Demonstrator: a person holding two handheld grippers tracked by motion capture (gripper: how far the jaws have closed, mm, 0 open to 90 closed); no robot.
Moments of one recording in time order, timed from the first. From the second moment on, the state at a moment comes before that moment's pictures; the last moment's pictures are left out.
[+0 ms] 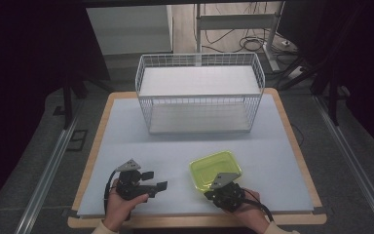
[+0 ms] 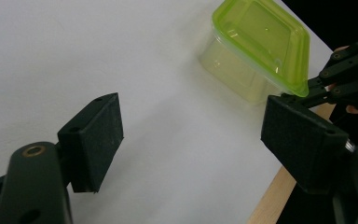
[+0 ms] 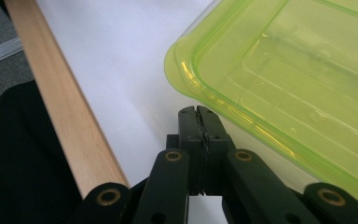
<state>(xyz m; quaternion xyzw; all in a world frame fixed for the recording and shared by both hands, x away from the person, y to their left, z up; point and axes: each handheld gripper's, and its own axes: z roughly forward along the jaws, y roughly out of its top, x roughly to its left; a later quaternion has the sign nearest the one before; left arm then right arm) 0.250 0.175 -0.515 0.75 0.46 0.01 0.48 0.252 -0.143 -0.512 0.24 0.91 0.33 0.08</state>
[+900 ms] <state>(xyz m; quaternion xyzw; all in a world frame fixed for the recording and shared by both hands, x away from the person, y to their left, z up) 0.249 0.174 -0.513 0.75 0.46 0.01 0.48 0.239 -0.201 -0.467 0.28 0.86 0.40 0.11</state>
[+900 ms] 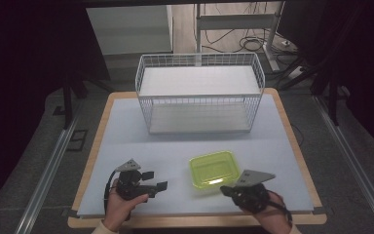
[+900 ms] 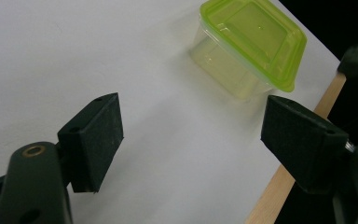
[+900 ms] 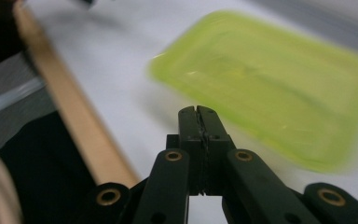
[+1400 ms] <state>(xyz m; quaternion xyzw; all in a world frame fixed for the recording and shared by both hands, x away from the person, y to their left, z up) 0.249 0.174 -0.513 0.75 0.46 0.01 0.48 0.320 -0.274 -0.498 0.42 0.81 0.38 0.12</state>
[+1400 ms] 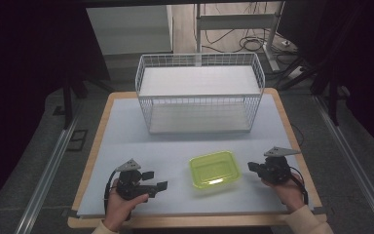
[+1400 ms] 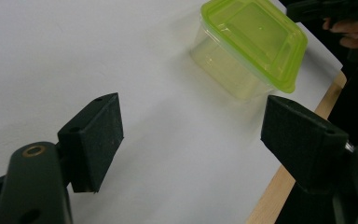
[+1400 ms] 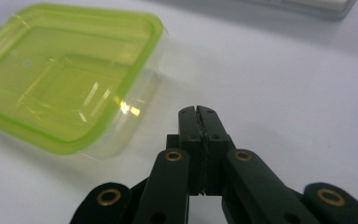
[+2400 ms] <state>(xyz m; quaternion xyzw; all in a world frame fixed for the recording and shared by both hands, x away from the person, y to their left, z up) 0.250 0.173 -0.514 0.75 0.46 0.00 0.48 0.321 -0.237 -0.518 0.38 0.85 0.36 0.08</state>
